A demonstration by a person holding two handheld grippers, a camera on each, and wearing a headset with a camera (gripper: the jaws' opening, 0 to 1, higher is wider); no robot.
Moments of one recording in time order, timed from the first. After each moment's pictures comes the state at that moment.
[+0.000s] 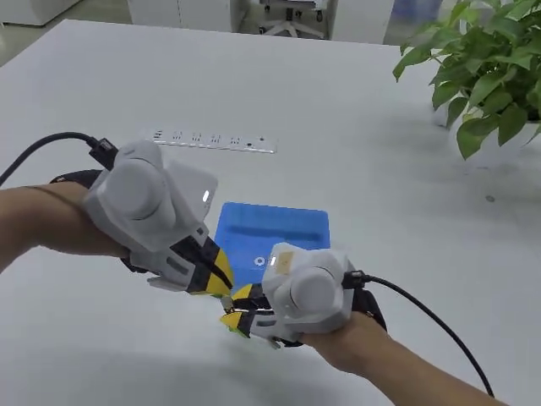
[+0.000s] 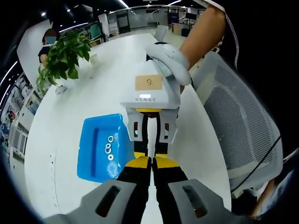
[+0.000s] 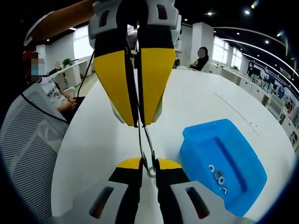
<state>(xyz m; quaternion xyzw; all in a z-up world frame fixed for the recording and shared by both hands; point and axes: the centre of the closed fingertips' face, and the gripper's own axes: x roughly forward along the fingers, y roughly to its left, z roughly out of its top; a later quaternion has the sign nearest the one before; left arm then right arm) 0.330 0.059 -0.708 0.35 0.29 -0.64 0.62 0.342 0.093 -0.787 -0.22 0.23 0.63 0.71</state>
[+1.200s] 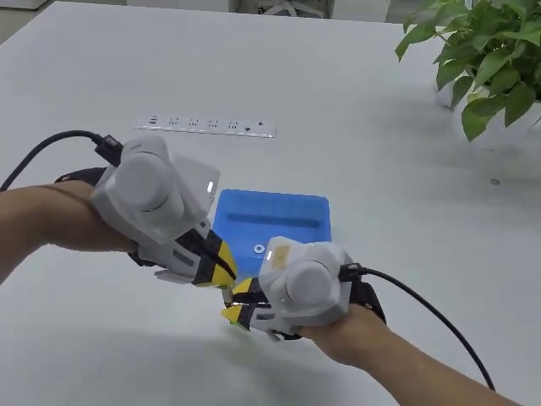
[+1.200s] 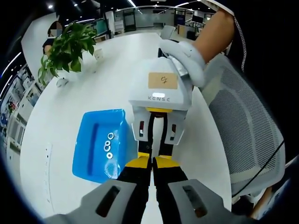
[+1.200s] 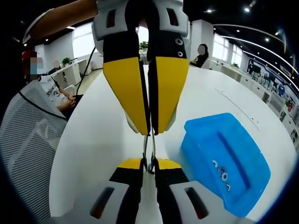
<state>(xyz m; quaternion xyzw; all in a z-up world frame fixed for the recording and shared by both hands) 0.339 0.054 -0.721 0.33 0.31 -0.63 0.63 0.342 0.089 -0.795 -0.23 0.24 0.63 0.71</state>
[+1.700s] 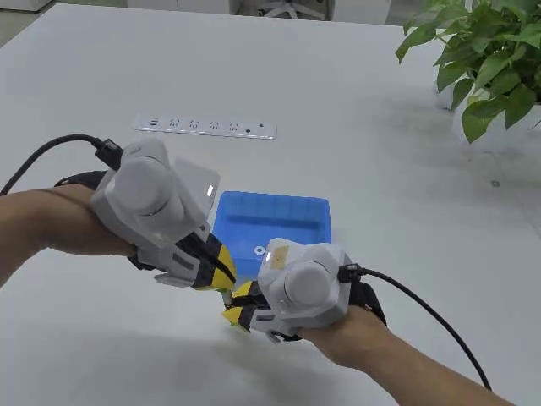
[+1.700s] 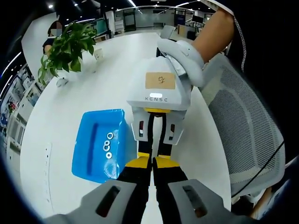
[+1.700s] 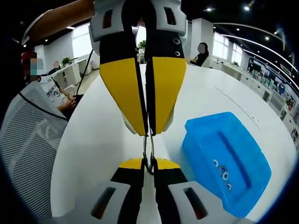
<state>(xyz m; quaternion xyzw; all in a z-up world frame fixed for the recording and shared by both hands) 0.336 0.054 -0.720 0.33 0.31 -0.63 0.63 0.340 0.090 -0.795 -0.22 0.24 0.63 0.70</state>
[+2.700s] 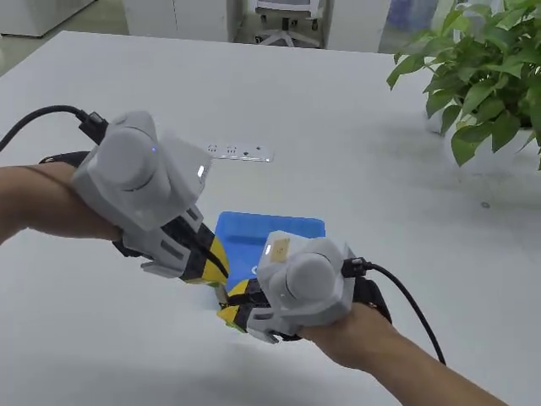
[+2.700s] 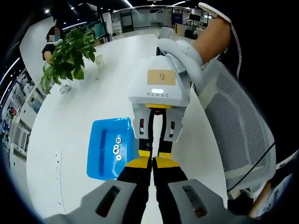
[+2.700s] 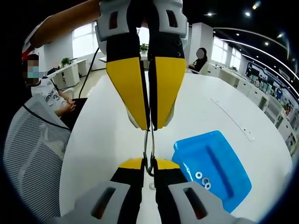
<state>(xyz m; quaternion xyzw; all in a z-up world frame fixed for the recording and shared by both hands) 0.346 0.062 -0.677 0.35 0.29 -0.63 0.63 0.350 0.093 -0.750 -0.23 0.22 0.62 0.71</state>
